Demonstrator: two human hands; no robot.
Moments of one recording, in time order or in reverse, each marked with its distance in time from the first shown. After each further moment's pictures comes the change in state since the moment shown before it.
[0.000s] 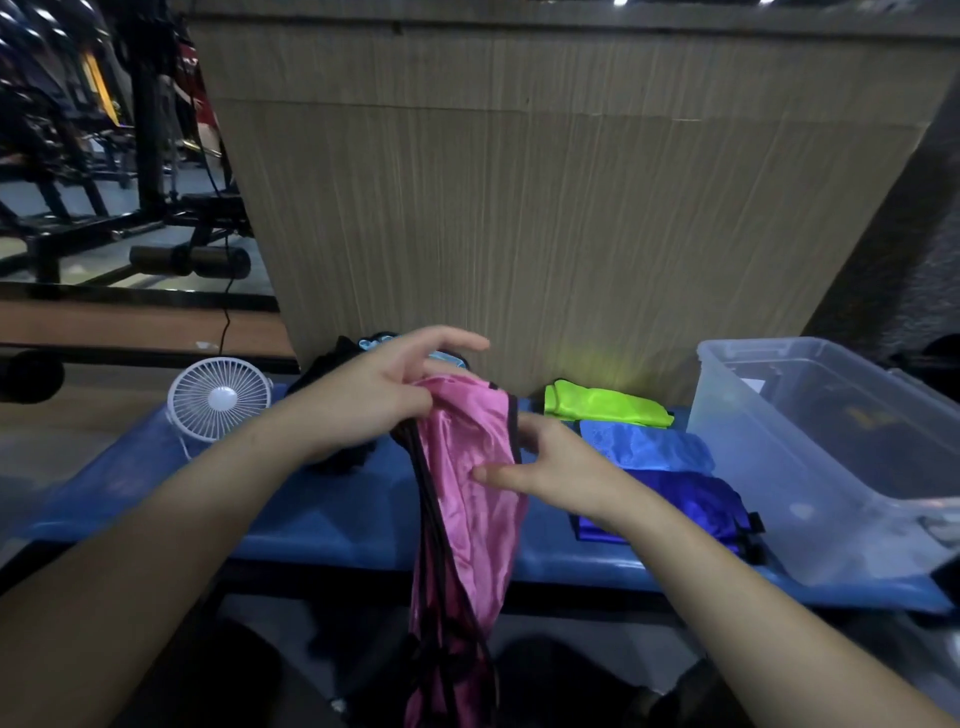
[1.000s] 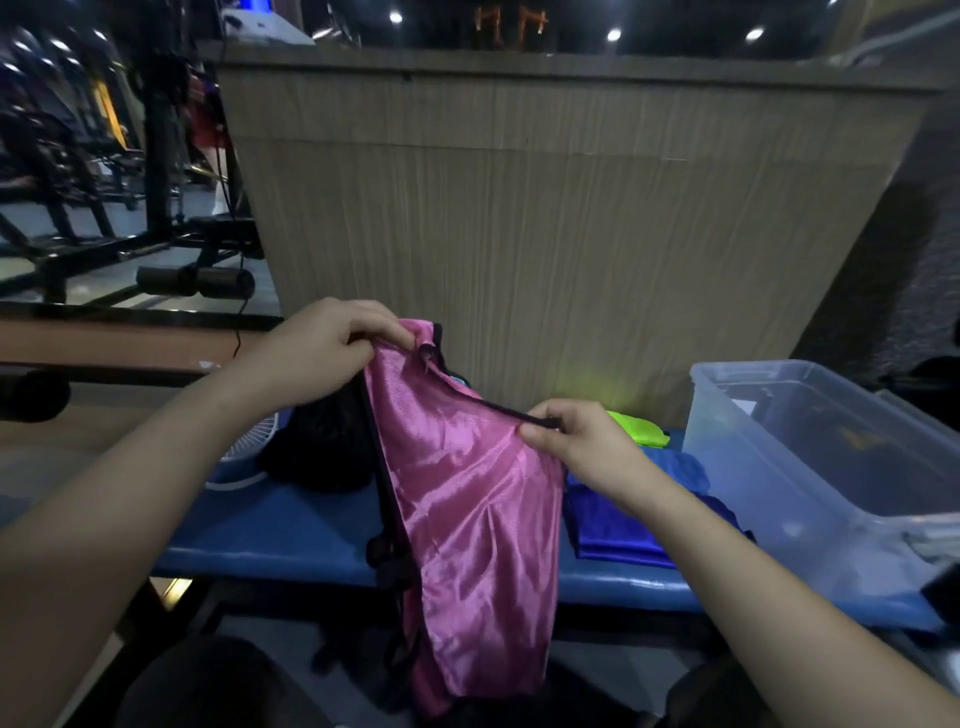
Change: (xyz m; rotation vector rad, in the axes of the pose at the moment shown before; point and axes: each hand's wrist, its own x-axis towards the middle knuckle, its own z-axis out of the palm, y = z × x) left_hand -0.004 0.021 -0.066 0.599 0.269 0.110; right_hand 0.007 -0.004 -0.032 0.090 0.184 -0.009
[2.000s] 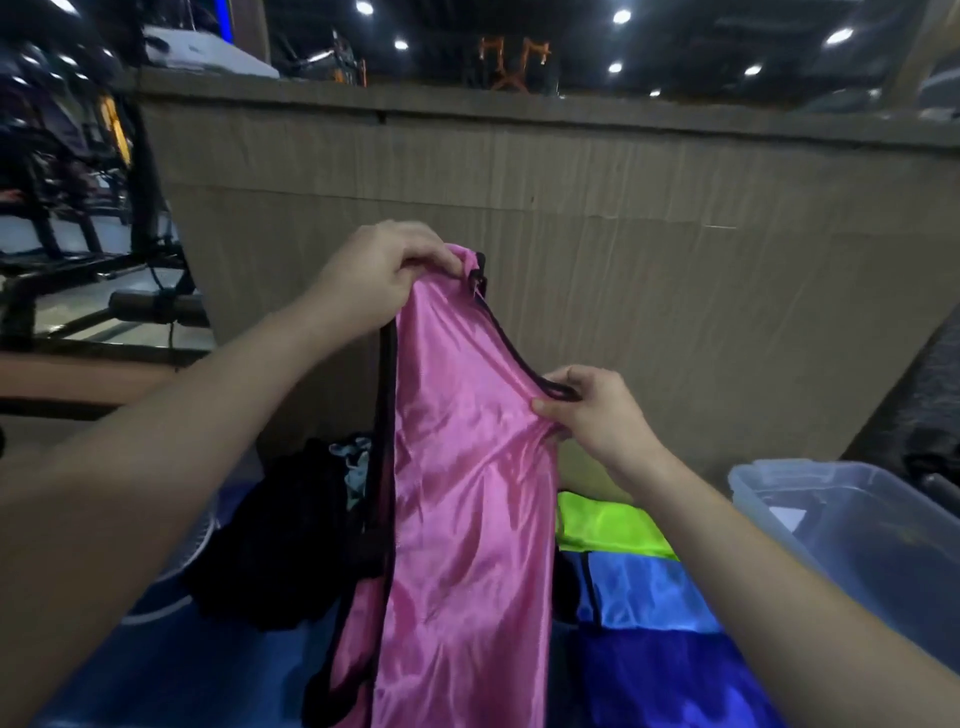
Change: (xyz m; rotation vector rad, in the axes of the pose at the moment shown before) left_hand 0.217 -0.029 -0.014 0.165 0.275 0.280; right_hand 0.178 0.004 -0.067 0.145 0.235 0.036
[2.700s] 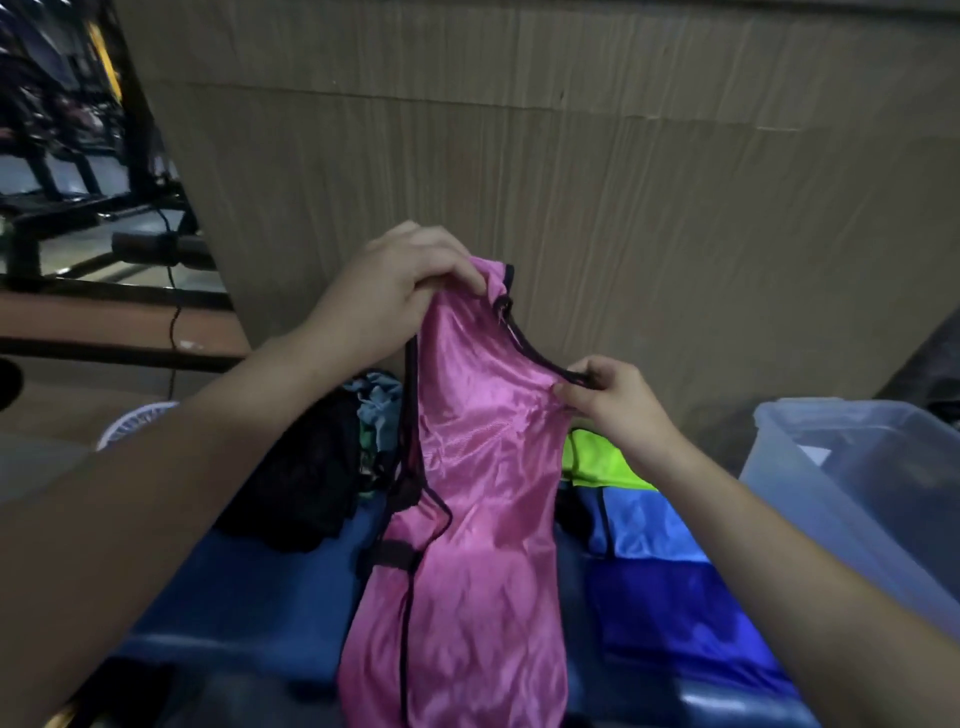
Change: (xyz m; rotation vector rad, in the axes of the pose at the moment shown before) left_hand -0.076 0.005 0.037 -0.057 -0.030 0.084; right_hand -0.021 0.069 0.005 -0.019 -0.003 0.074
